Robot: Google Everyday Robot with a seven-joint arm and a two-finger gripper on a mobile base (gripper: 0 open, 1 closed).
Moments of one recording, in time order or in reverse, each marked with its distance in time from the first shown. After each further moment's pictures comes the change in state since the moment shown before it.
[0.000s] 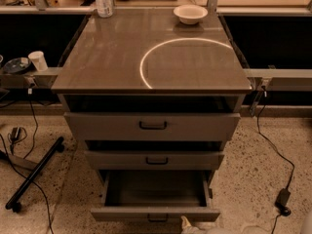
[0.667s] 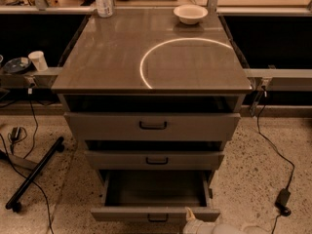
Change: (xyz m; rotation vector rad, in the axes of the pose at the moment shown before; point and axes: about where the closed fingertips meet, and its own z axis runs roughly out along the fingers) arm -0.040 -0.020 -0.038 0.055 -0.103 0.003
